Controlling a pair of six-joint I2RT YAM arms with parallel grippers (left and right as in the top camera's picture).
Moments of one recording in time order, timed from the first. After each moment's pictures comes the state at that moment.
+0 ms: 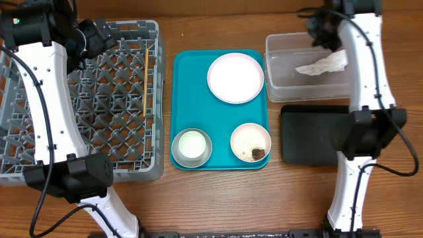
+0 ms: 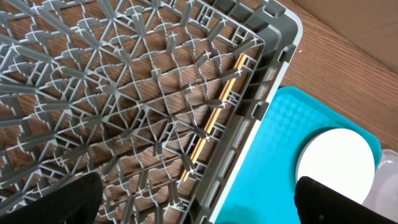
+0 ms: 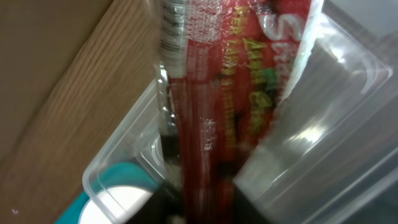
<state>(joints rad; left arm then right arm) 0.19 1.99 2.37 -1.49 0.07 -0.37 0.03 2.35 2.56 -1.41 0.09 0.87</state>
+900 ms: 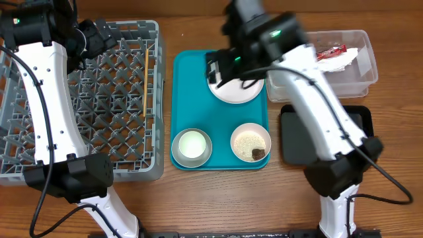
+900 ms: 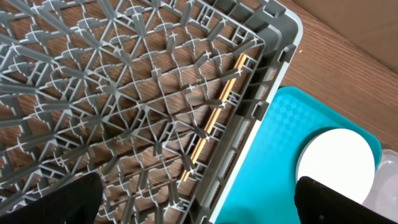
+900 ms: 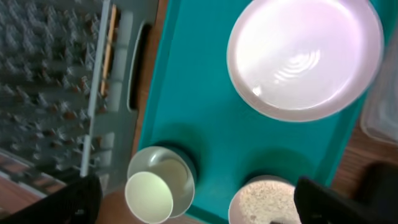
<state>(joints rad) 0.19 1.99 2.37 -1.49 0.07 -0.37 0.57 2.10 2.32 -1.40 -0.16 0.36</state>
